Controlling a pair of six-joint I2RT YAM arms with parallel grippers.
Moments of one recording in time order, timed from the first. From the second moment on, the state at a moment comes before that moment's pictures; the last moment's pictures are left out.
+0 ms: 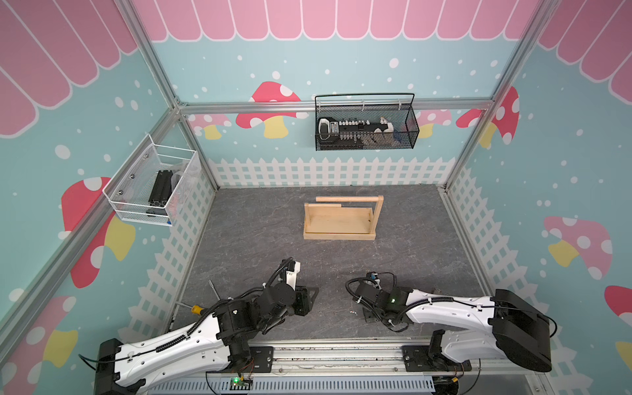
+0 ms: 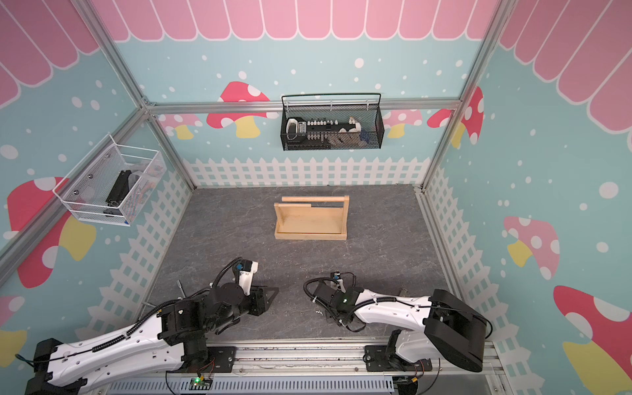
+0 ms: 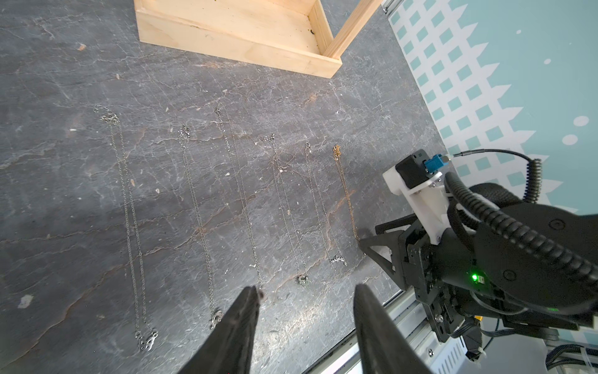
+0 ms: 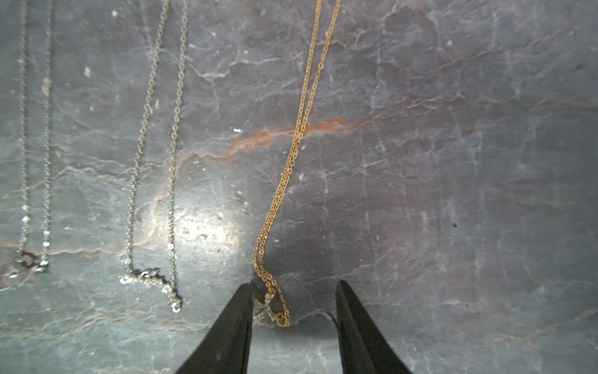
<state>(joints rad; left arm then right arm) -1.11 0.72 0.55 -0.44 -0.29 -0.84 1.08 1.32 0.60 -0.64 0.26 0.87</state>
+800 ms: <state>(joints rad) -1.11 0.70 0.53 -0.45 -0.29 -0.84 1.14 1.32 0.58 -0.59 0.27 0.92</state>
